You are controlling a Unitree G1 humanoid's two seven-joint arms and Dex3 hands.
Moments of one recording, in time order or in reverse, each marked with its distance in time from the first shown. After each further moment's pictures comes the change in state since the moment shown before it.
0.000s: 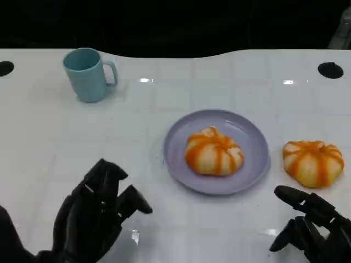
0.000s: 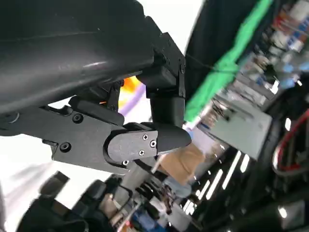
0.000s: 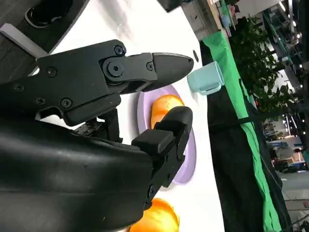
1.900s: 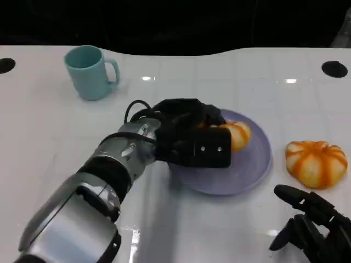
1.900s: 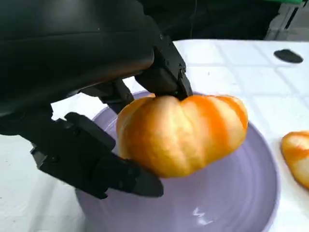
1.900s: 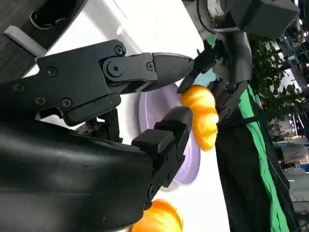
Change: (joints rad) left arm -1.172 0.088 -0.655 1.389 1.256 -0.604 0.299; right arm -0.007 -0.005 0.001 -0.005 -0.006 0.021 -0.013
